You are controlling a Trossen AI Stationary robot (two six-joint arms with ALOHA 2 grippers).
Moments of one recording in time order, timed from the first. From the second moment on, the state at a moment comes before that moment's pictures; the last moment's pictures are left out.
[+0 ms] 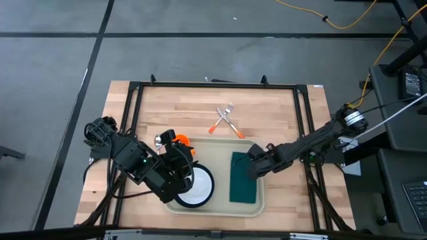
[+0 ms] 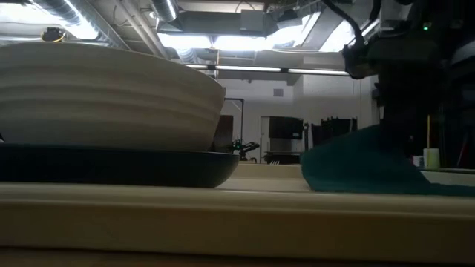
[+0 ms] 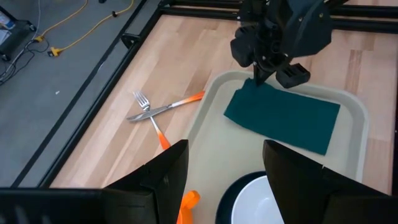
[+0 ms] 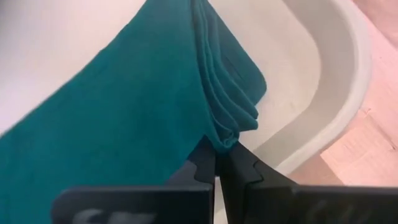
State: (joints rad) left arm -0.62 1.83 2.26 -1.57 -0.79 -0.78; right arm 0.42 1.56 0.91 -0.70 0.28 1.13
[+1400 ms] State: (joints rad) left arm -0.62 1.83 2.26 -1.57 -0.79 -0.79; right arm 0.34 1.56 0.91 -0.68 0.23 0.78
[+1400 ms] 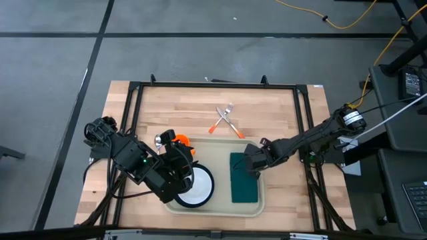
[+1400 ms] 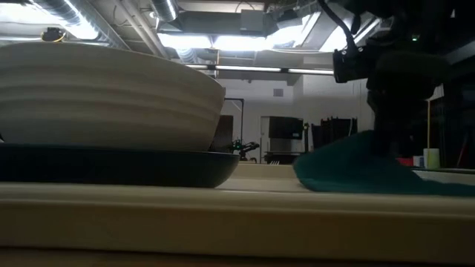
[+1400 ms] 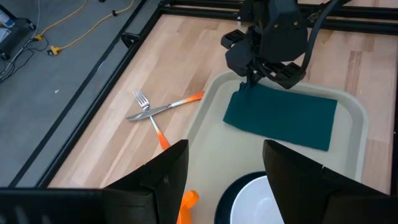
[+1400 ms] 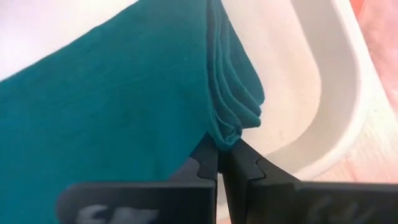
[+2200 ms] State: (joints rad) left arm -0.62 1.83 2.26 -1.57 -0.79 -0.80; right arm 0.34 1.56 0.91 -0.70 0.22 0.86
